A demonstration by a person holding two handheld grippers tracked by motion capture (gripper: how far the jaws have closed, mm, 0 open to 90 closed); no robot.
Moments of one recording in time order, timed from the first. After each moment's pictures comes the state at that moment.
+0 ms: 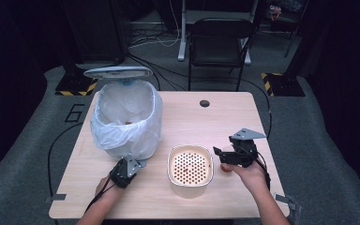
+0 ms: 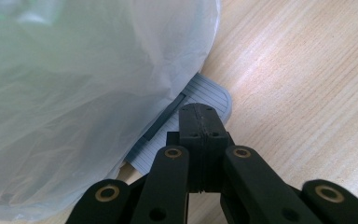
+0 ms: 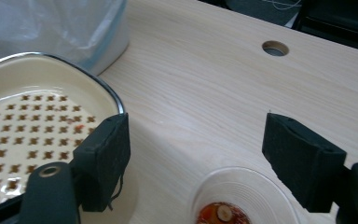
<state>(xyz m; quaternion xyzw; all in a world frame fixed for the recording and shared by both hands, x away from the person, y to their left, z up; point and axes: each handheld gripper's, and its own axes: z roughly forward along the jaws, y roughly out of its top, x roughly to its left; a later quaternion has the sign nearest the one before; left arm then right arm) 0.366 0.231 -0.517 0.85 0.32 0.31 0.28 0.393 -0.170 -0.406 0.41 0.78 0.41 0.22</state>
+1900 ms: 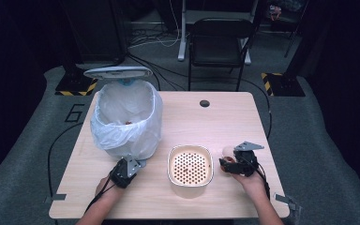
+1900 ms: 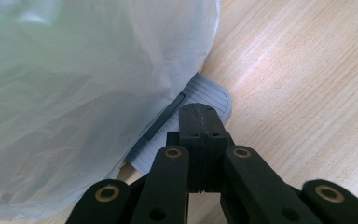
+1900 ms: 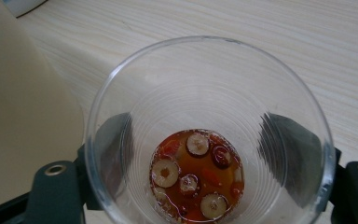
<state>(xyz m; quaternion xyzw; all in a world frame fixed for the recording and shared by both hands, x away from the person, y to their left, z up) 0.366 0.230 -0.517 0.85 0.32 0.32 0.28 0.402 -0.194 -0.483 0.46 0.79 0.37 0.19</state>
